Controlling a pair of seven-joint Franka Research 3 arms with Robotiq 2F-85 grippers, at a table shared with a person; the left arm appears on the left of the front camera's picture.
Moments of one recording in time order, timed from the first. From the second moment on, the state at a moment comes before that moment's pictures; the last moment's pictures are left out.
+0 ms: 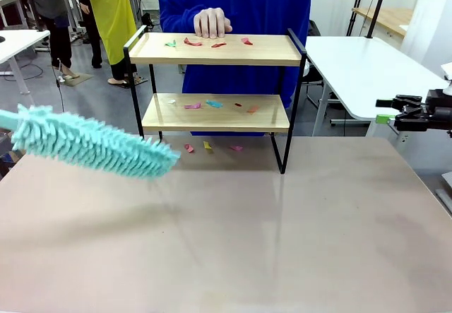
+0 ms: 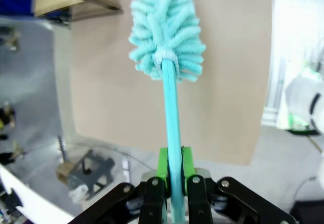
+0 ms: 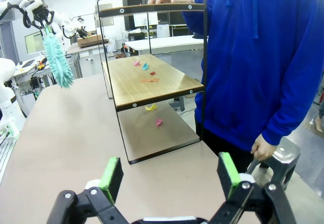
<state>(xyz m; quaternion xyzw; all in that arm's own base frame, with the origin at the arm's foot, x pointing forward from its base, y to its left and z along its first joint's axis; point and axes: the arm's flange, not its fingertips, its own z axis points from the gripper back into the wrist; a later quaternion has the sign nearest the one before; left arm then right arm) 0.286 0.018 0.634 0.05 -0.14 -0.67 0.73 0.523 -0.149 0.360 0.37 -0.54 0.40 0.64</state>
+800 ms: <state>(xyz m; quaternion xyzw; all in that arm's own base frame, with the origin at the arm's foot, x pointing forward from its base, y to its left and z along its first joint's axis) 0.239 -0.159 0.783 -0.13 -0.30 -0.48 0.81 0.523 -0.149 0.360 0.37 -0.54 0.40 0.64</state>
